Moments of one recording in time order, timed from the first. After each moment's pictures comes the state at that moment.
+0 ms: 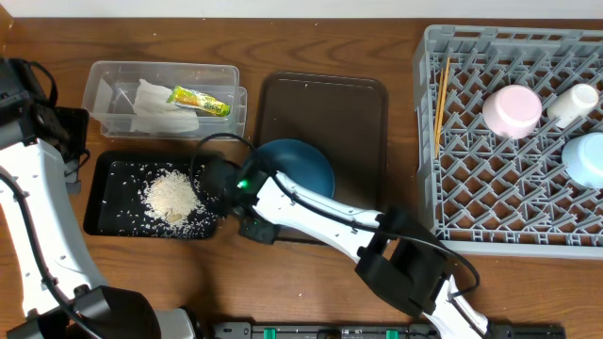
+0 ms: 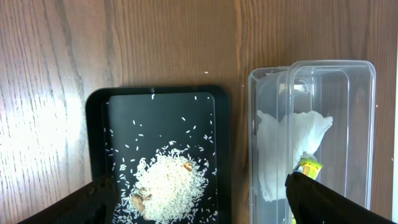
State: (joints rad) left arm 0.47 1.55 1.57 -1.18 -0.17 -1.04; right arm 1.05 2.22 1.83 -1.14 0.02 -0.16
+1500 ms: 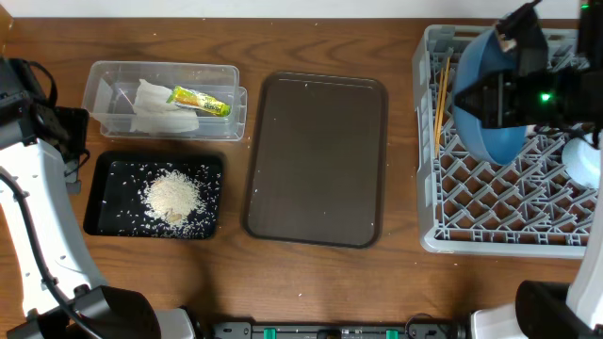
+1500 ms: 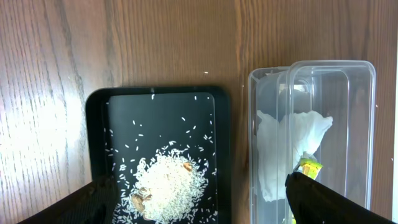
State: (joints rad) left arm 0.47 1.55 1.57 -1.18 -0.17 -1.04; right arm -0.05 1.66 2.25 -1.69 -0.63 -0.06
